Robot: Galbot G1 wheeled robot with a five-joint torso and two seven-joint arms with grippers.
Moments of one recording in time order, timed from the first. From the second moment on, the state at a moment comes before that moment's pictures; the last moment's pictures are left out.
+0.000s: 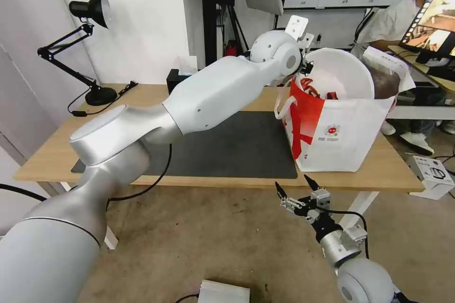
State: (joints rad) left arm -0.35 -1.55 0.65 -1.10 -1.33 0.73 -0.42; right arm -1.50 0.98 0.33 2.02 0.49 0.10 0.08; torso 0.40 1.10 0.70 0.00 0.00
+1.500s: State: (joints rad) left arm -0.01 -0.86 0.37 -1.72 -1.40 0.66 -0.50; right arm -1.50 0.98 0.33 2.02 0.49 0.10 0.08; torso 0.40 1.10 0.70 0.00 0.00
